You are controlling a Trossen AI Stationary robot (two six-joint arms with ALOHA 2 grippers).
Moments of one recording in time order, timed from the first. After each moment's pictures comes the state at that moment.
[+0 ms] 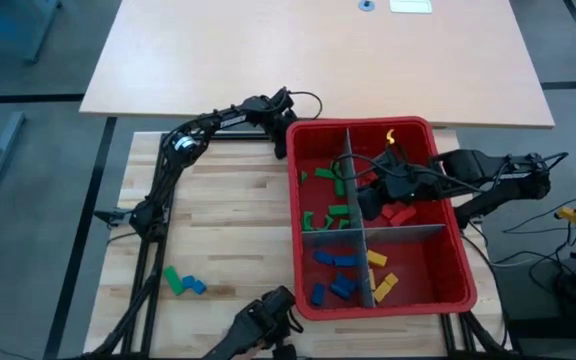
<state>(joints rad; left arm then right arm) 0.75 2.41 1.98 -0.76 0.33 0.43 0.17 1.23 1.53 -1.14 0.37 0.95</state>
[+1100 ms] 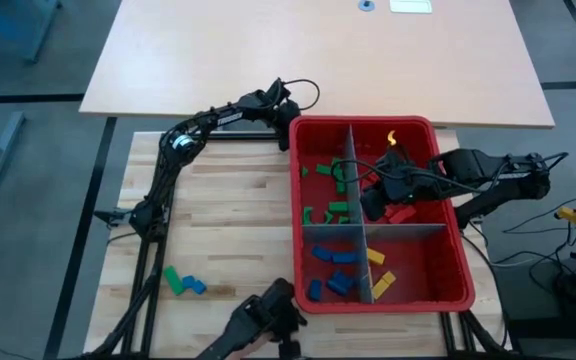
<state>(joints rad) 0.78 2.40 1.97 -0.54 0.51 0.46 0.17 1.23 1.53 -1.25 0.37 0.97</state>
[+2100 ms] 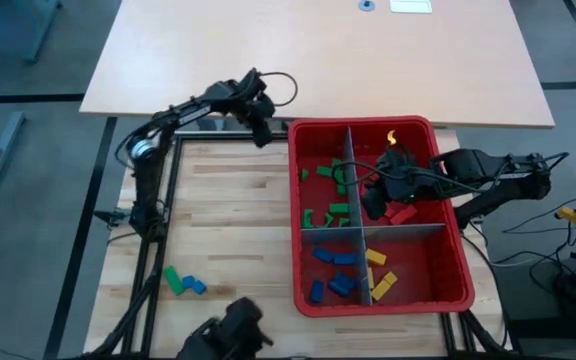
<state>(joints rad) 0.81 2.04 1.77 -0.86 0.30 0.31 0.17 1.22 1.53 -1.25 0.44 0.87</state>
